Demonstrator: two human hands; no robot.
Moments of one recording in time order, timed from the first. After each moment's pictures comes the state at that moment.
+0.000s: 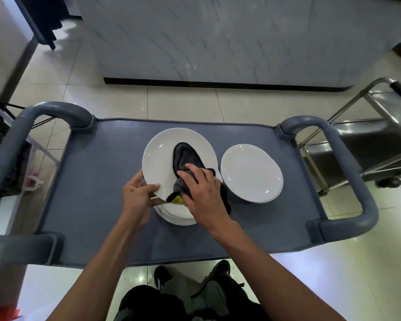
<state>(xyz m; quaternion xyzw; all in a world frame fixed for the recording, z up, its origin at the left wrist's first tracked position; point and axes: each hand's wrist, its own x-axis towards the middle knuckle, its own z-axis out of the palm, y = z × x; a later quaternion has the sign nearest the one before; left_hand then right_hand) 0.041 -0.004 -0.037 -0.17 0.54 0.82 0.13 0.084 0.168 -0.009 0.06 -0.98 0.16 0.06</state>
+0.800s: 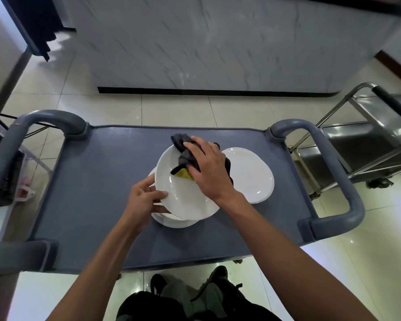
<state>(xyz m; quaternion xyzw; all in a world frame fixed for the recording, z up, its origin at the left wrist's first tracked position) 0.051 0.005 -0.025 -0.05 0.58 0.78 0.22 0.039 0.202 0.031 0.06 -0.97 0.21 0.13</state>
